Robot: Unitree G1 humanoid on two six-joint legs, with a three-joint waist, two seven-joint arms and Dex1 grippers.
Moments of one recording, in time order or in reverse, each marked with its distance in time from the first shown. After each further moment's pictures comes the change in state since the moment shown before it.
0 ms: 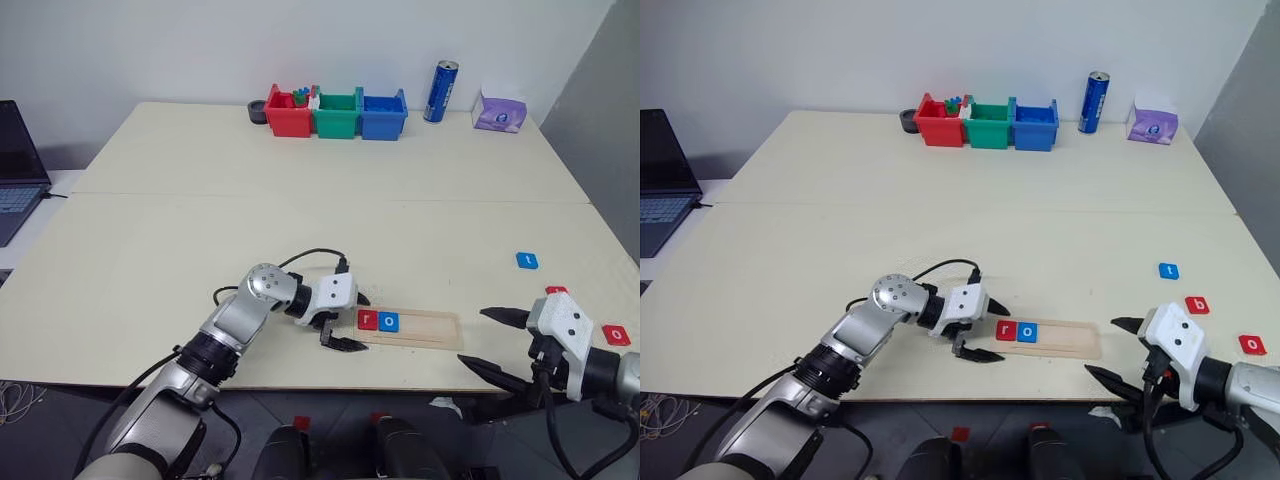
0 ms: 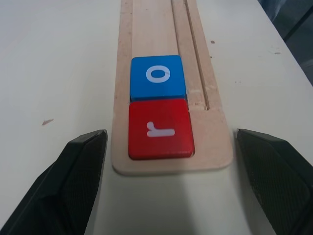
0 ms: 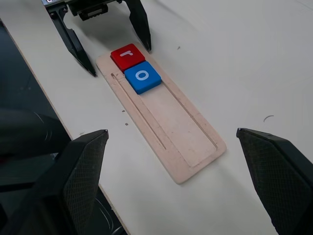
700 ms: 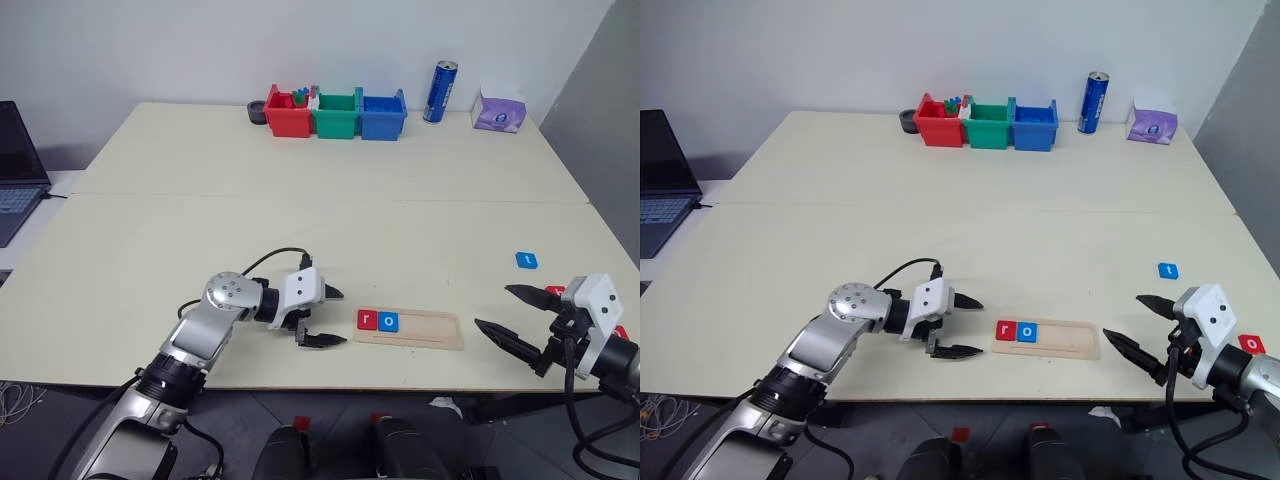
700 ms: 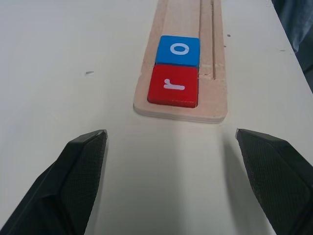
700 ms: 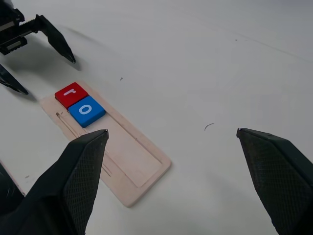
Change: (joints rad) left arm 0.168 0.094 0.151 -0.178 -0.085 0.092 0.059; right arm -0.069 0.132 -0.043 0.139 0.026 -0.067 -0.055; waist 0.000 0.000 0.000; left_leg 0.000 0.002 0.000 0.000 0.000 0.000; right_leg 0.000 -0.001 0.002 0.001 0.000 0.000
